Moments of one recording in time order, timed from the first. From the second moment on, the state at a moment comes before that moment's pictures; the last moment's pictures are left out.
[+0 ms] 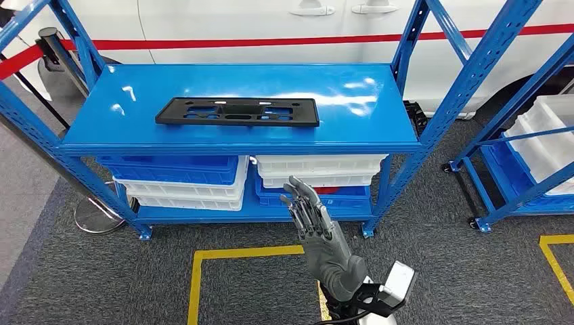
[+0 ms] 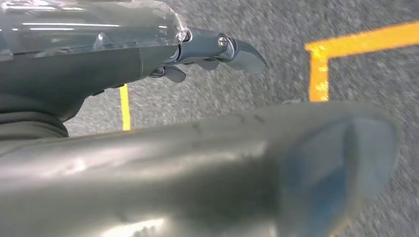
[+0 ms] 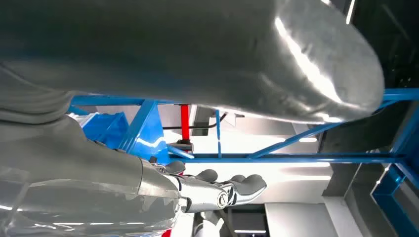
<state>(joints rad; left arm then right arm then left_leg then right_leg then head) -0.06 -0.05 0.16 -0.20 -0.10 0.28 -0.04 0.01 0.10 0.46 -1.68 -0.03 0.21 -0.68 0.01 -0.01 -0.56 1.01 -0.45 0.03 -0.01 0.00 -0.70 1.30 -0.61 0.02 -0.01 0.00</state>
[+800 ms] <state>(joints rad) -0.05 -0.05 0.17 -0.20 -0.10 0.28 -0.03 -0.01 0.09 0.50 -1.66 -0.09 0.13 -0.62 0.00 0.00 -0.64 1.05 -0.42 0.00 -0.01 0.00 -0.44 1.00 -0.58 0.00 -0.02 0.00</state>
